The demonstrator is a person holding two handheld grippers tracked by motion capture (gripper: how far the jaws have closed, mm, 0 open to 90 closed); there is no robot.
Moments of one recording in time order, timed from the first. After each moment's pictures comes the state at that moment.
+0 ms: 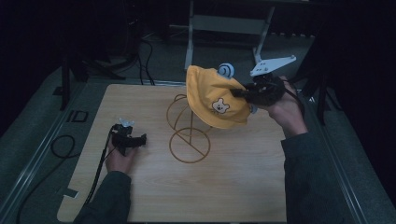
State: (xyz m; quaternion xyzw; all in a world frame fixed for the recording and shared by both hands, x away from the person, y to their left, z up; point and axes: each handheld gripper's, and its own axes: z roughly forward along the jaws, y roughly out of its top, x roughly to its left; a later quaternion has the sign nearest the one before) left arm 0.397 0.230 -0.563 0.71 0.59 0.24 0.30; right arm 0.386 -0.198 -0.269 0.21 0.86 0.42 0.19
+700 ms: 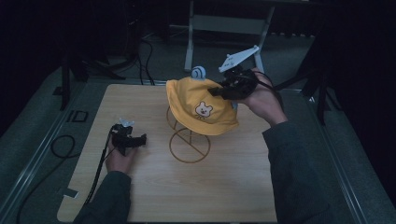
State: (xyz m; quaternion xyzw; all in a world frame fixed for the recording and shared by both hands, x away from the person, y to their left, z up) left arm 0.397 0.230 -0.563 0.71 0.59 0.24 0.30; right arm 0.403 -0.137 -0.265 0.17 0.90 0.37 0.17
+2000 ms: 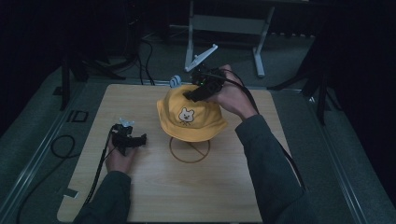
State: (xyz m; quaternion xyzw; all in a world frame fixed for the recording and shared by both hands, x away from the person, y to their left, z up) left arm 0.397 0.230 -0.563 0.71 0.59 0.24 0.30; right arm 0.426 -0.066 -0.284 0.19 0.91 0.32 0.17
